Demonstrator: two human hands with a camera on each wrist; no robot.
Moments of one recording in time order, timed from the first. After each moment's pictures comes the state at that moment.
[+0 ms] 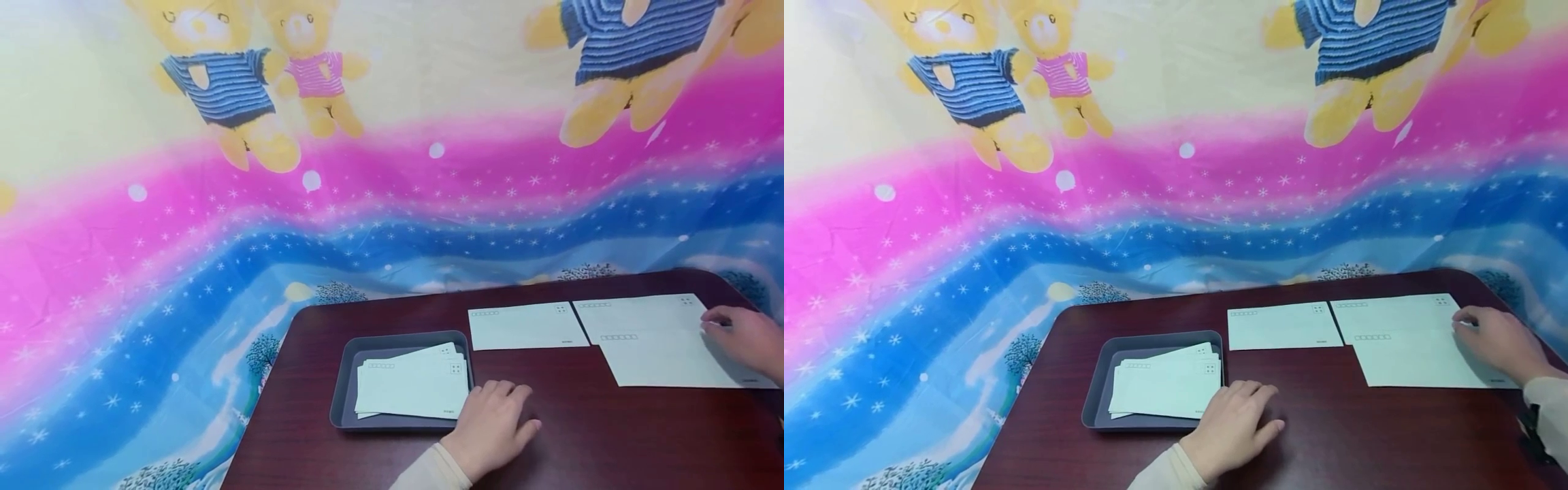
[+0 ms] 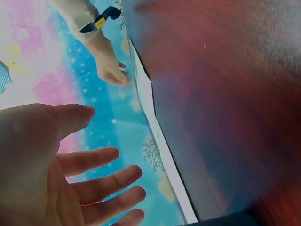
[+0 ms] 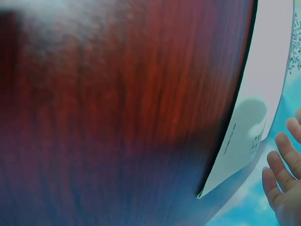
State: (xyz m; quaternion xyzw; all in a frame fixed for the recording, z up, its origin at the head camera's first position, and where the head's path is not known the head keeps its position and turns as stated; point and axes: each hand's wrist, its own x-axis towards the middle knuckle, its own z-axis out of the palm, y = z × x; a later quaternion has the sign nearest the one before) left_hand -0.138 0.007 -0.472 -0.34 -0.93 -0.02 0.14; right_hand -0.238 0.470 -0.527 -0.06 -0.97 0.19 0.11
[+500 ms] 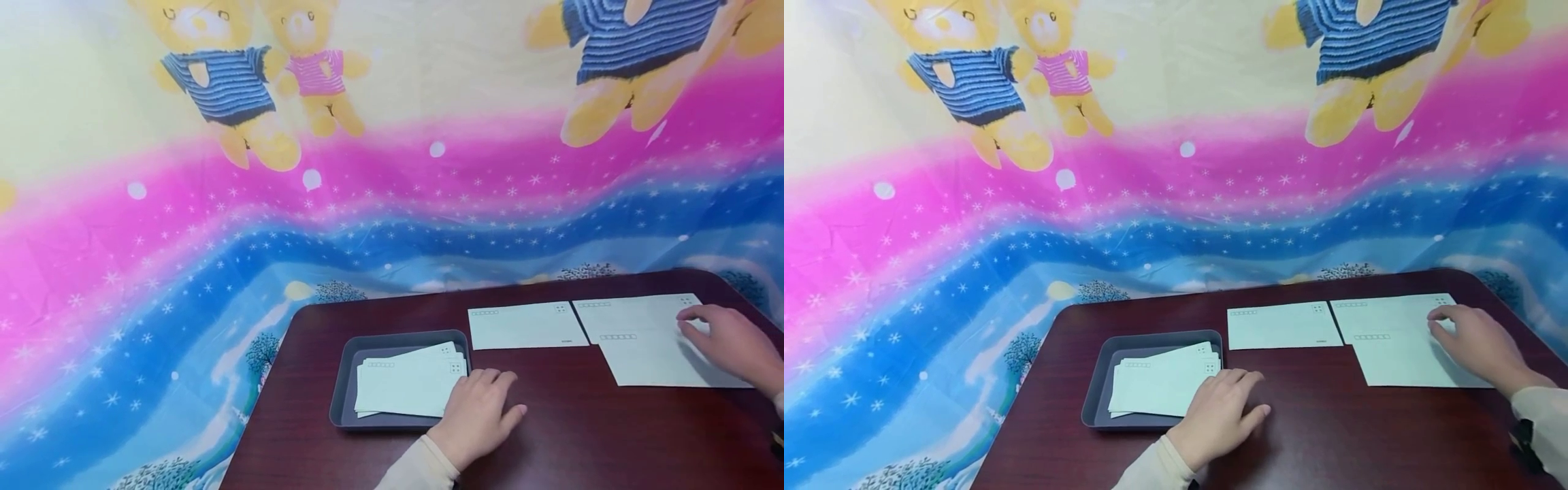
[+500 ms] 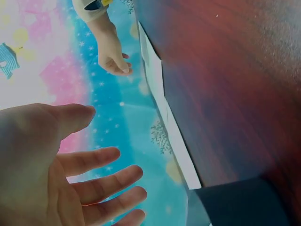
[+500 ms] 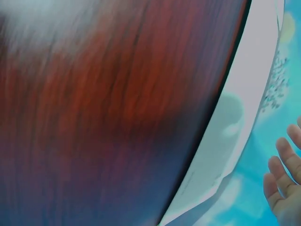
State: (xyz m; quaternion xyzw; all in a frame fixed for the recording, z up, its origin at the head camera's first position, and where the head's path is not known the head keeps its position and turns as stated) left_hand -0.146 -0.008 -0.460 -0.32 -0.93 -0.05 0.15; right_hand -0.227 0.430 -0.503 -0.02 -0.98 0.19 0.11
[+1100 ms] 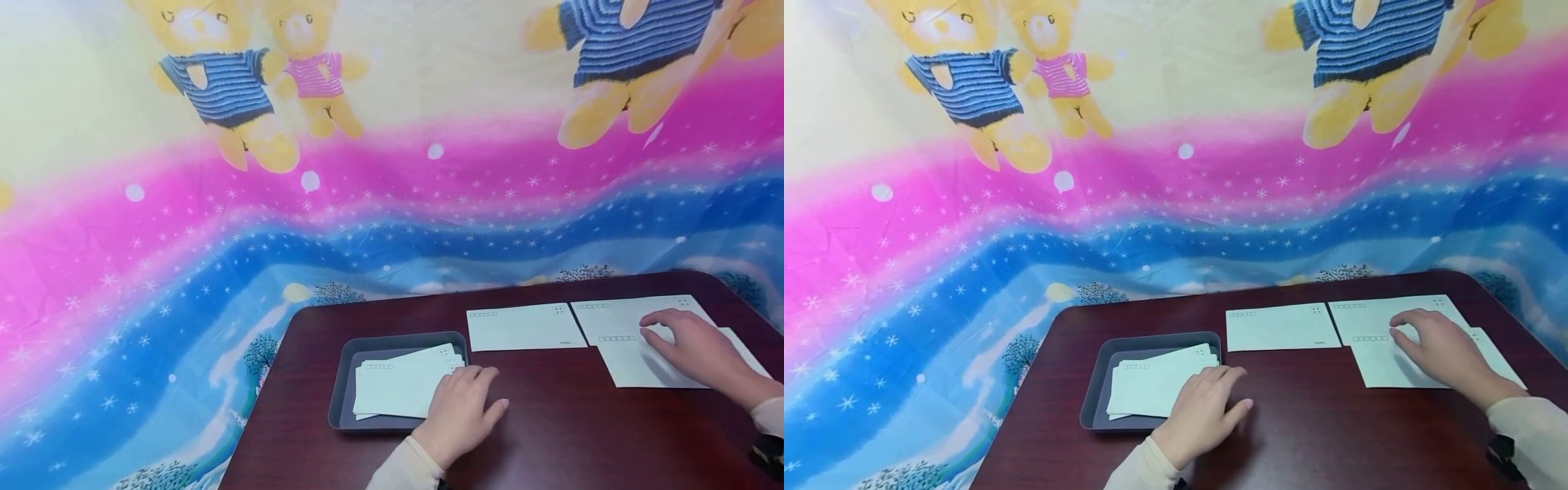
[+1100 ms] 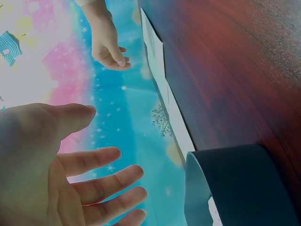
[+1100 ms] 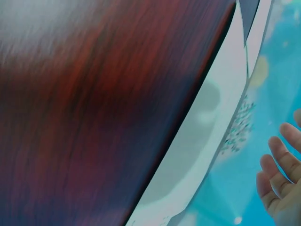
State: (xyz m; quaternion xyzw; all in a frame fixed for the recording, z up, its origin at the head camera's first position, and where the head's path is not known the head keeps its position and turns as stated) left_hand -0.151 -0.025 -0.458 -0.29 -0.95 -0.08 0.13; right_hand -0.218 0.381 -0.491 0.09 -0.97 0.16 0.17
